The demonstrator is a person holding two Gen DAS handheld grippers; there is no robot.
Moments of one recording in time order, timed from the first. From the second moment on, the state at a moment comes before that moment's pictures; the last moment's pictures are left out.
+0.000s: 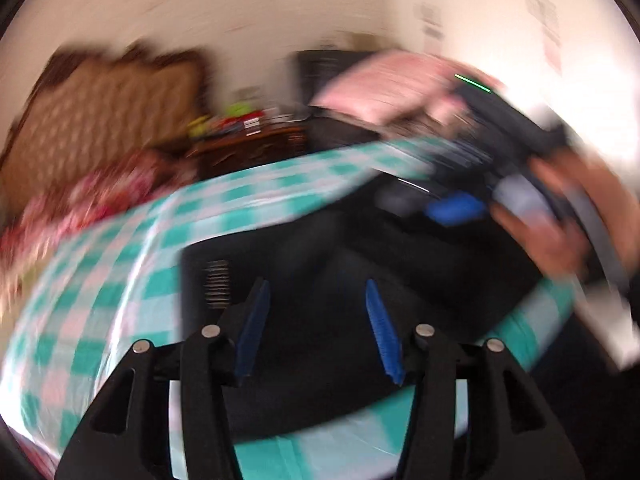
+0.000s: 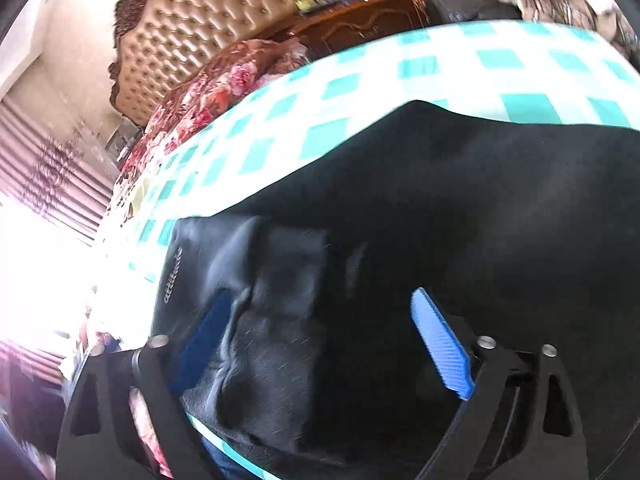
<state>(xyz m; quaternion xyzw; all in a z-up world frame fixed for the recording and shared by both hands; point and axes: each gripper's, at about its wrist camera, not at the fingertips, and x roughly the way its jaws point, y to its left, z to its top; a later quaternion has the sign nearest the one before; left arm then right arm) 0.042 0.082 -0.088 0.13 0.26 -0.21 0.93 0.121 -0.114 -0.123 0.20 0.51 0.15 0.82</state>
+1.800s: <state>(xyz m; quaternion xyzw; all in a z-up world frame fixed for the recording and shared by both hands) 0.210 0.160 -0.098 0.02 0.42 -0.03 0.91 0.080 -0.006 -0.129 -0.05 0.46 0.09 0.88</state>
